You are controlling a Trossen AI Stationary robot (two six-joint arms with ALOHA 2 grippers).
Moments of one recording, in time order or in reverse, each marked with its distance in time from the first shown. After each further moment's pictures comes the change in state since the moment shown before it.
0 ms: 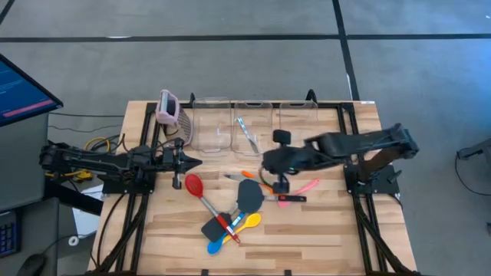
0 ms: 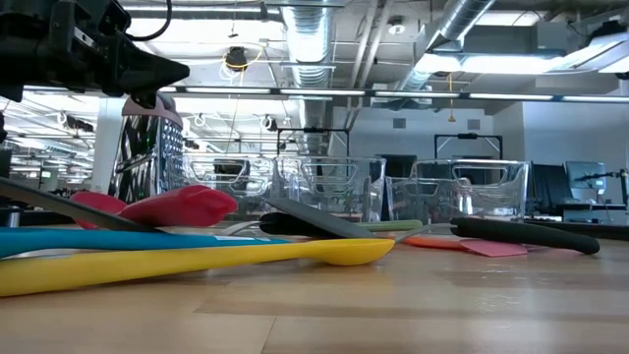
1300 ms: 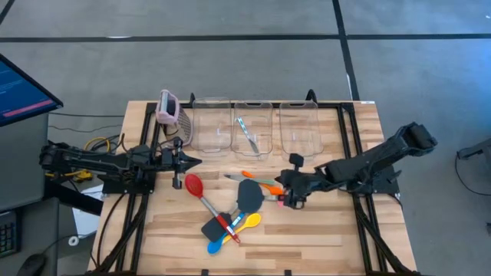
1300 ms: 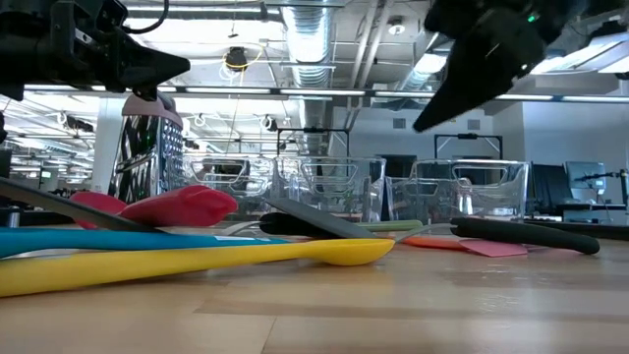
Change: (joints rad) left arm 0.000 0.000 0.000 0.033 -0.001 0.082; right arm 0.081 -0.195 -0.899 0.732 0.073 0.225
